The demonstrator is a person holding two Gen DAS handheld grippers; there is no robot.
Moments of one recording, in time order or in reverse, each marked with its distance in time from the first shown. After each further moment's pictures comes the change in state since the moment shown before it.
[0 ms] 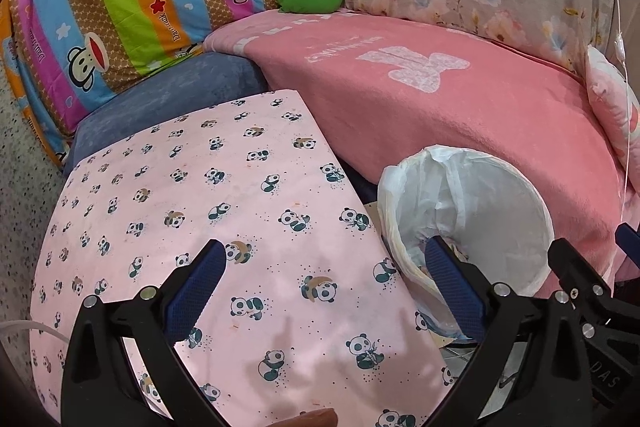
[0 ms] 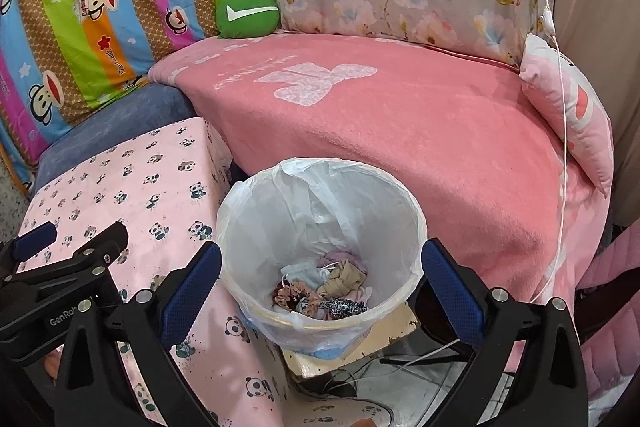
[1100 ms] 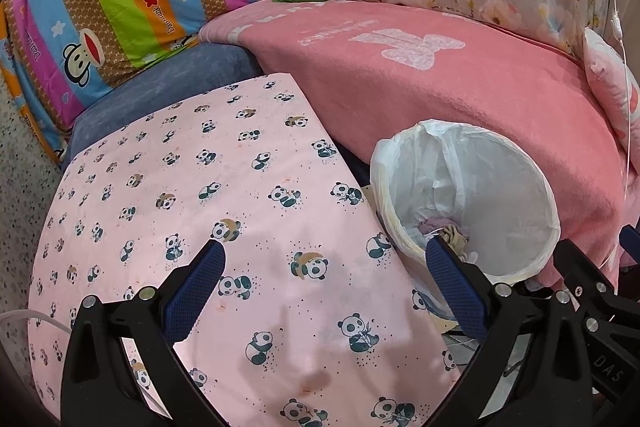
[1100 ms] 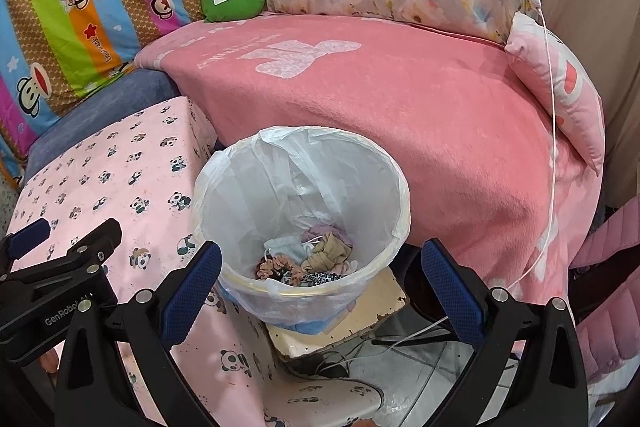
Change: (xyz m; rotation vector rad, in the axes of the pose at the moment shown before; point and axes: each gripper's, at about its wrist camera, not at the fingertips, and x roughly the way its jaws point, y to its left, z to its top) left arm 0.007 -0.009 -0.017 0.016 0.036 0.010; right arm 0.008 -0.012 -0.022 0.023 0.059 -0.031
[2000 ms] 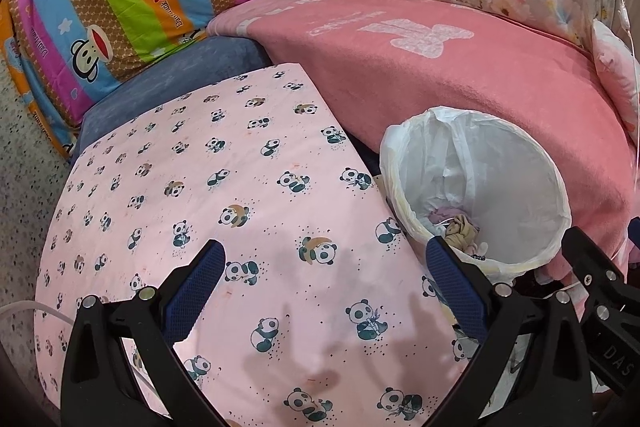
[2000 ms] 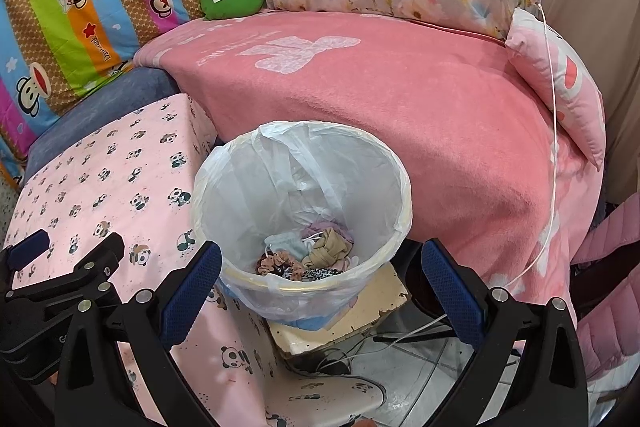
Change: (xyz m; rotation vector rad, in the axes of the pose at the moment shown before) left arm 0.002 -0.002 -0.010 -0.002 0.023 0.043; right arm 0.001 0.000 -0.005 0.005 0.006 0.001
